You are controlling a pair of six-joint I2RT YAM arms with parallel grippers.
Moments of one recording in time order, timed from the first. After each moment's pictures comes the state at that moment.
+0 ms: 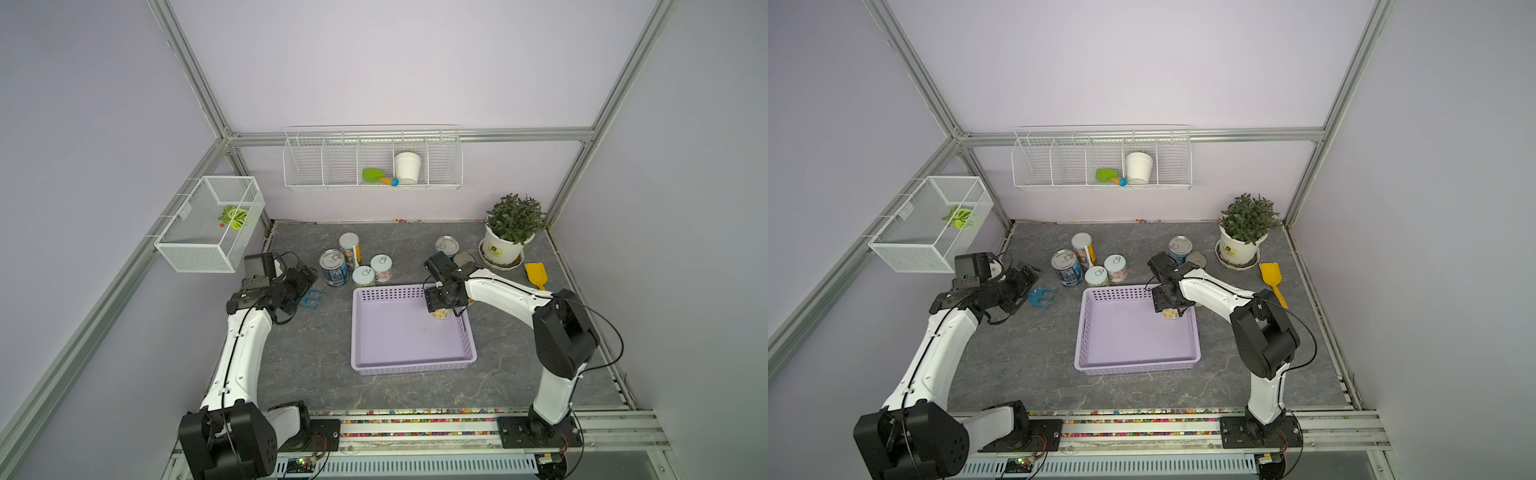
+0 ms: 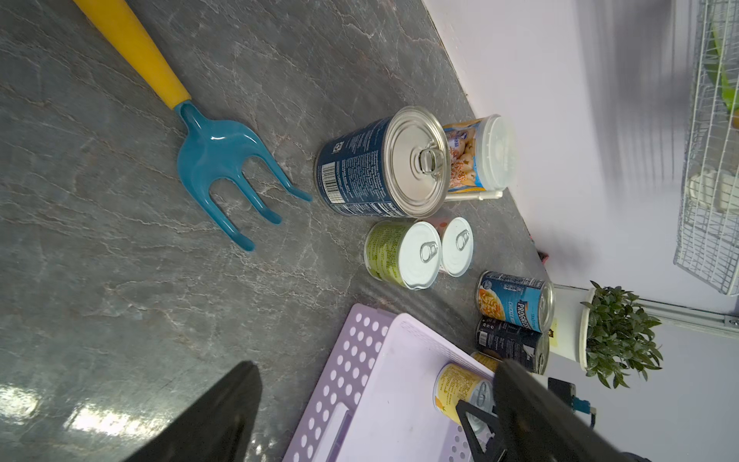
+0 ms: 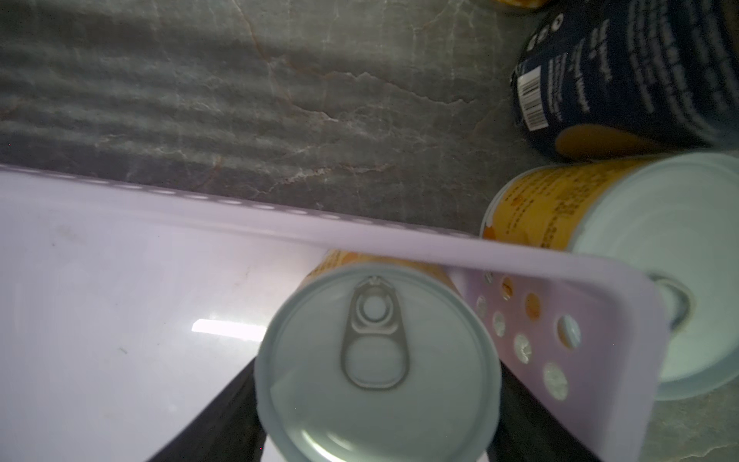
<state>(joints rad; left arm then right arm) 0.12 1.19 0.99 -0.63 0.40 -0.75 0.63 1.86 1.36 -0.78 0.14 0.40</state>
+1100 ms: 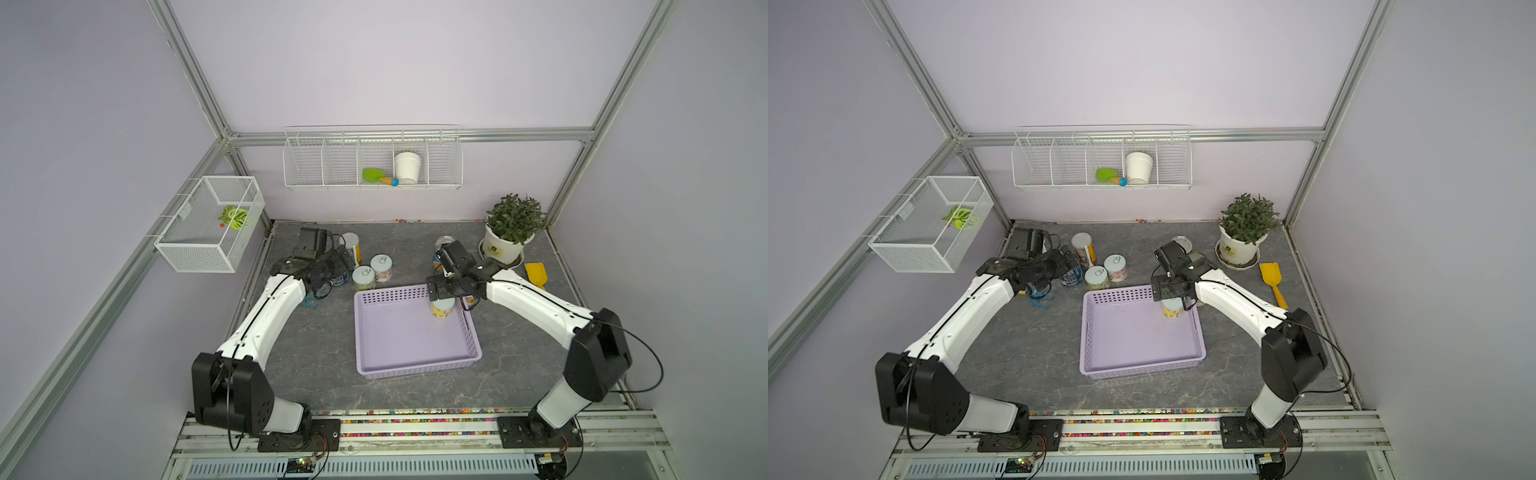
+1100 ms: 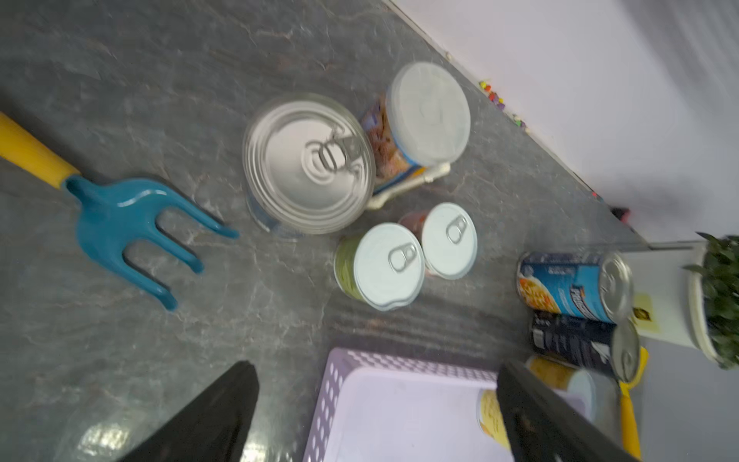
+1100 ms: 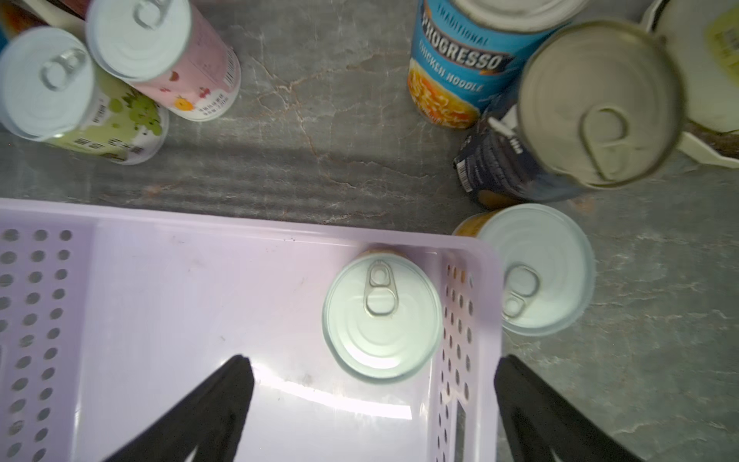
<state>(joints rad) -0.25 1.48 1.28 -0.65 0.00 -0.68 0.63 1.61 1.35 -0.77 0.17 0.39</state>
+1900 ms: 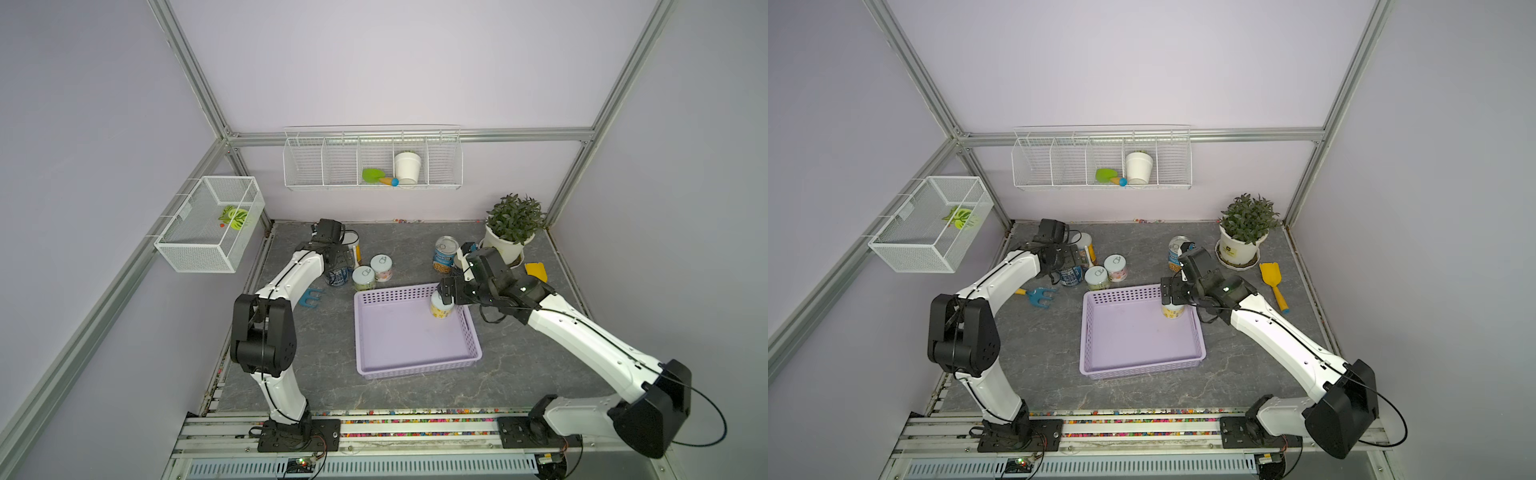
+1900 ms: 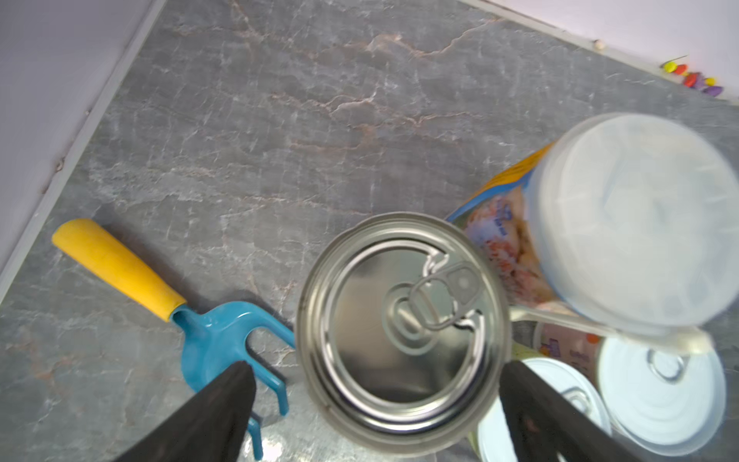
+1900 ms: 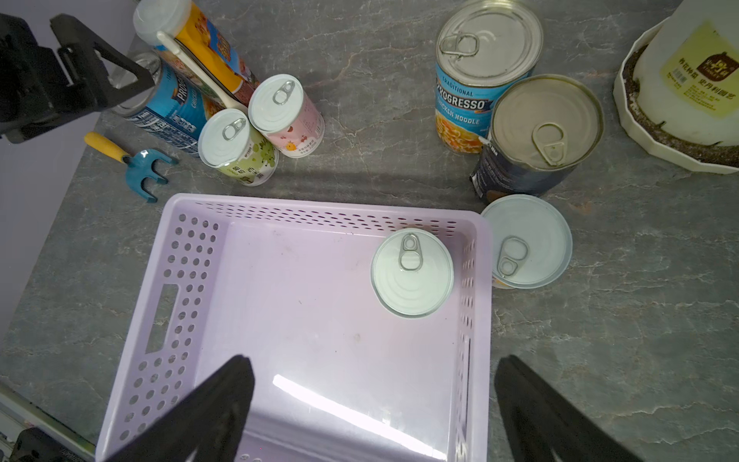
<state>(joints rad) -0.24 1.80 1.42 -0.60 -0.24 -0.45 0.63 1.33 1.19 -0.70 0.07 0.42</state>
